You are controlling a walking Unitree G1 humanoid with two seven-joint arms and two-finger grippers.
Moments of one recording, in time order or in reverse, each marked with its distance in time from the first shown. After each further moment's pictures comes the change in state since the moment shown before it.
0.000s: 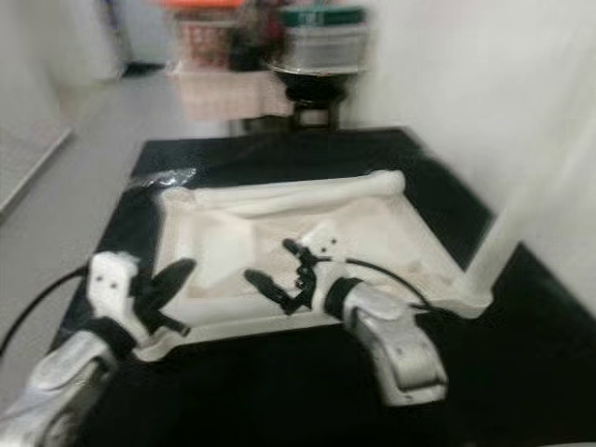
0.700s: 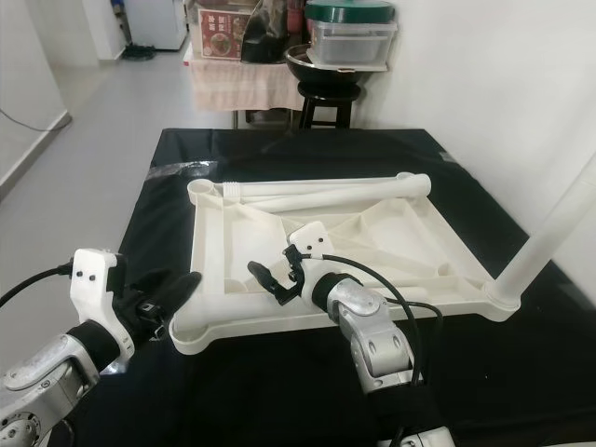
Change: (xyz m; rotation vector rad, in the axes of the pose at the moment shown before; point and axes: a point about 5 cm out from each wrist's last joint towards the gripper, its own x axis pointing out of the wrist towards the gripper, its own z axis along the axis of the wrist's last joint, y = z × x) left arm -0.015 -0.012 0.013 -0.277 0.176 -0.045; right arm 0.012 -0.014 -0.013 -0.093 0.054 -0.113
